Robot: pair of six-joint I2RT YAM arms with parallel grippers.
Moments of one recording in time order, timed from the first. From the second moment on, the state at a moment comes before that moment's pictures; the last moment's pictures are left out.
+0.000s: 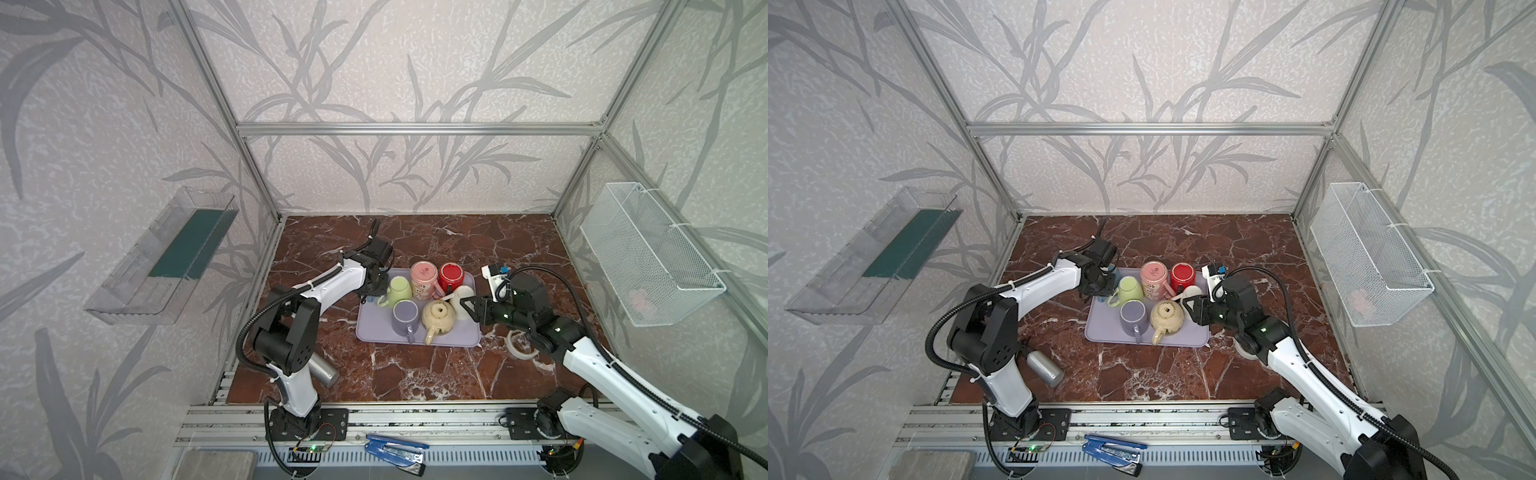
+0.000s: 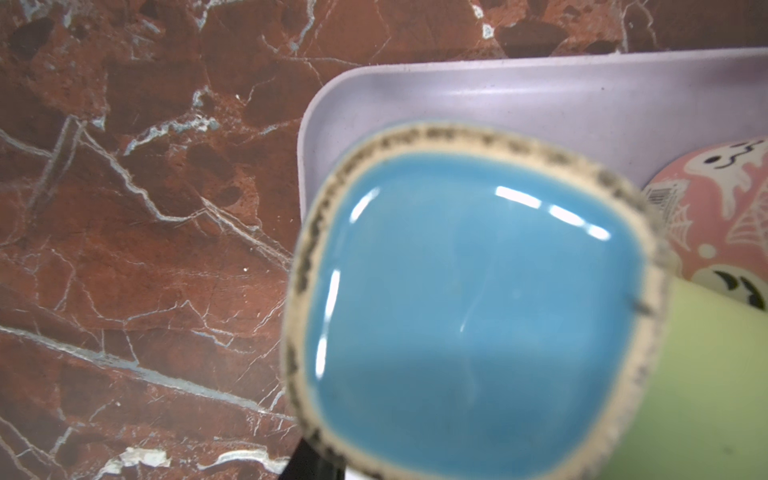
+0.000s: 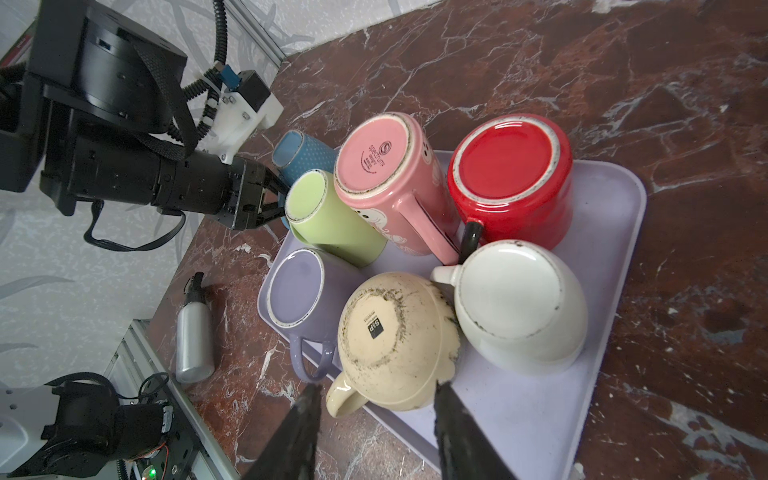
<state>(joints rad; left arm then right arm) -0.45 1.78 1.26 -0.74 -0.17 -0.36 0.50 0.95 0.65 -0.27 -0.29 0.47</state>
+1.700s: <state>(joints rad) -0.45 1.48 1.23 -0.82 -0.08 -0.34 0.50 0.96 0.61 -0.13 -0.39 0.48</state>
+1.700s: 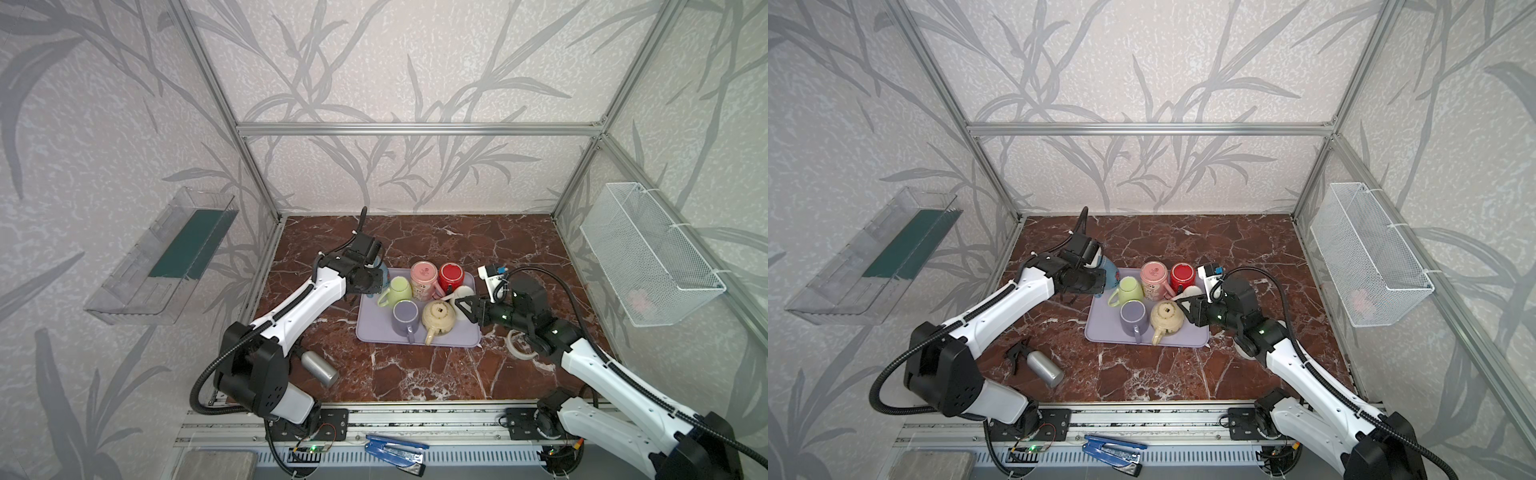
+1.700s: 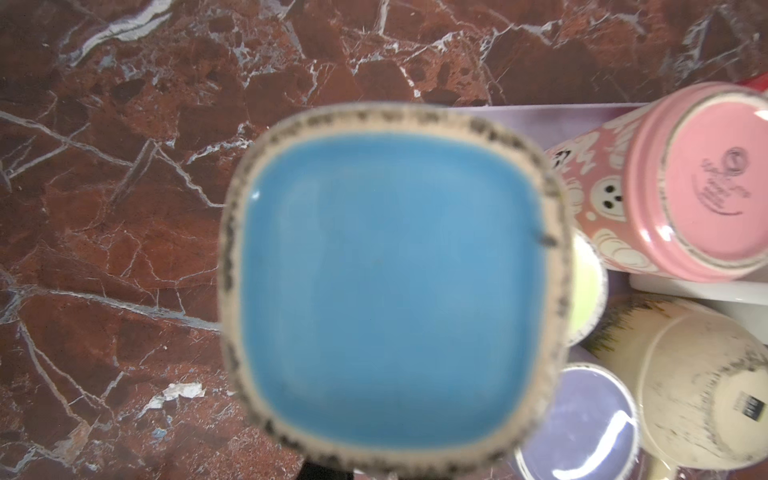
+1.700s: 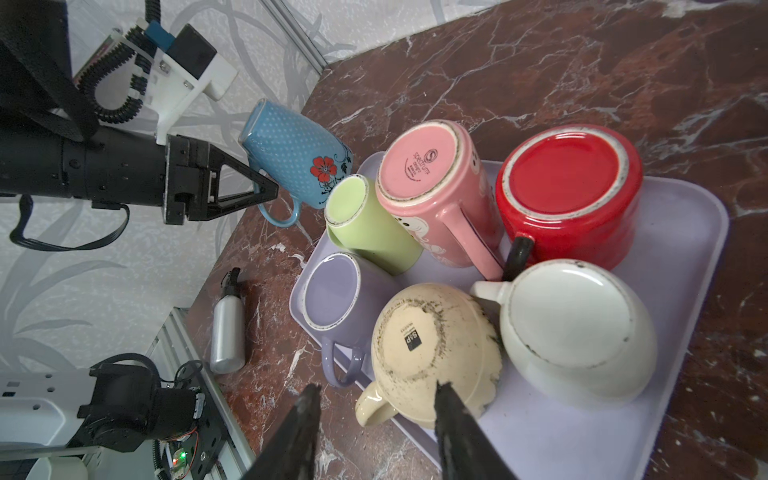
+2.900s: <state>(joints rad) -0.52 1.26 1.07 -0.17 0.35 -0.71 0.46 1.21 0.51 0.74 -0.75 0.91</state>
